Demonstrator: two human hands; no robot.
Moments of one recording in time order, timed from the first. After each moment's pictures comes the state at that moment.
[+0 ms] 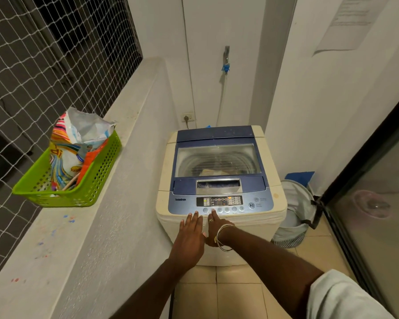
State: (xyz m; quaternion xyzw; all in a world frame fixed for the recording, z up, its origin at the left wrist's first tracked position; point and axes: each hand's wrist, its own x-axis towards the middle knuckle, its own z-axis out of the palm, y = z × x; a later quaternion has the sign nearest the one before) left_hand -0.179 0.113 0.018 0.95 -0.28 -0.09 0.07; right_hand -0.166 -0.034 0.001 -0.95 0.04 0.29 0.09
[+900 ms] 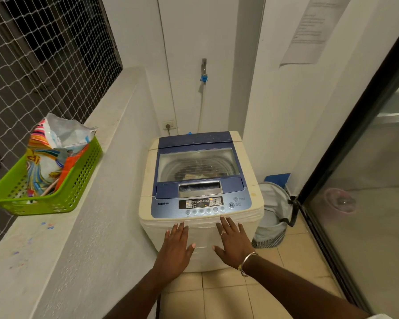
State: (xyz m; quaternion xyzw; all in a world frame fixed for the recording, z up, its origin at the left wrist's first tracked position) left_hand -0.199 0.121 0.002 0.94 -0.31 -0.11 0.08; right_hand -0.279 -0.093 0.003 -0.99 0.05 0.09 0.07
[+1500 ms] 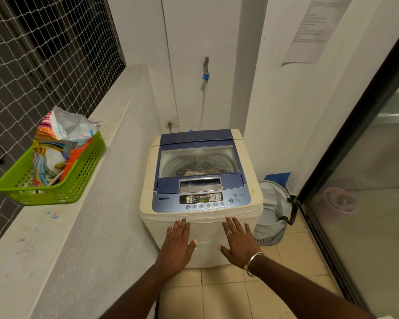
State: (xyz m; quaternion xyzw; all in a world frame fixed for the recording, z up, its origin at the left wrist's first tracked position) left_hand -0.214 0.120 0.004 0.94 -0.31 -0.10 0.10; right_hand -0.305 -0.101 0.005 -0.99 0.06 0.11 0.06
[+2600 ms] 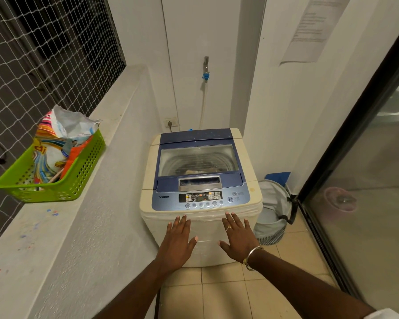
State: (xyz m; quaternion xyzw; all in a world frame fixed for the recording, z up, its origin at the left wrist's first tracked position) left_hand -0.215 0.114 0.012 0.94 -0.30 -0.10 0.08; right_hand -0.301 -0.107 0.008 -0.99 0.07 0.12 0.07
